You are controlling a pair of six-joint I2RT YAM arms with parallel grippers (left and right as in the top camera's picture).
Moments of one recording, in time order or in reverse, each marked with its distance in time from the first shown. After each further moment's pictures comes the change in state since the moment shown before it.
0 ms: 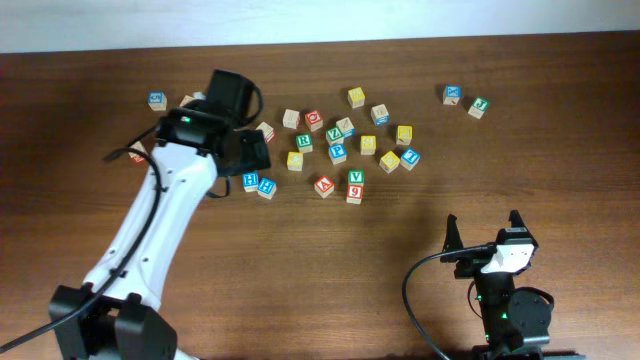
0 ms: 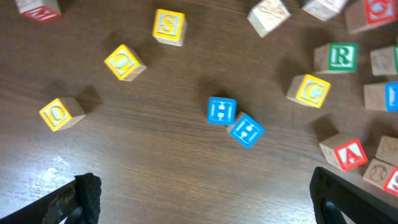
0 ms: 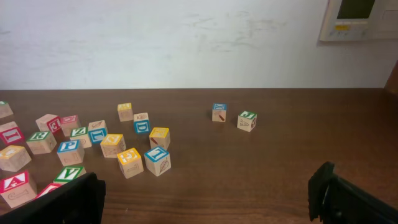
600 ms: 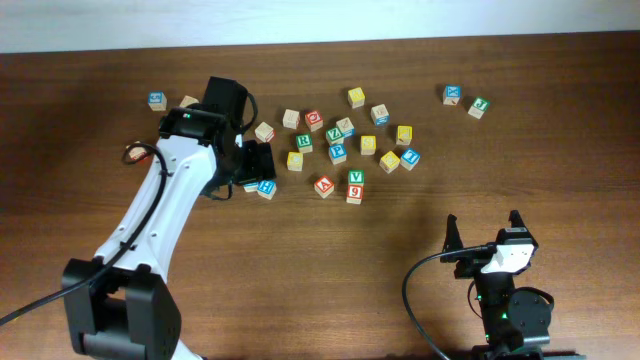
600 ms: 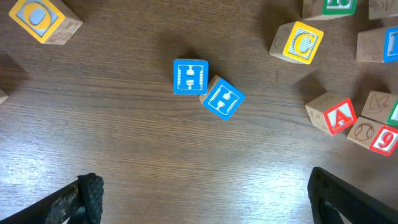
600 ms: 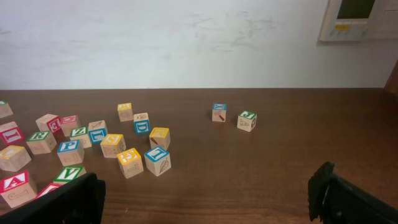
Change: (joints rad) left arm 0.041 0.073 -0.045 0.008 0.222 0.066; right arm 0.000 0.000 0.000 0.000 0.000 0.000
